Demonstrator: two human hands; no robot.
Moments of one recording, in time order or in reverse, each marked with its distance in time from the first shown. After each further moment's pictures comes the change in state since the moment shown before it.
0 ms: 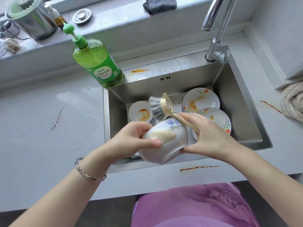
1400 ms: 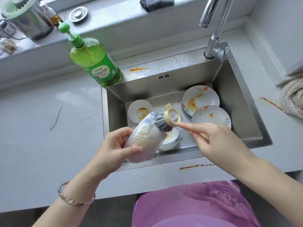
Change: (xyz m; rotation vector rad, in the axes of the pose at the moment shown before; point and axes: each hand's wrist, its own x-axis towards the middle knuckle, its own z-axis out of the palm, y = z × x) left_hand -0.028 -0.020 0.001 -0.206 0.239 0.117; right_hand -0.026 -0.005 -0.004 -0.137 0.115 -0.030
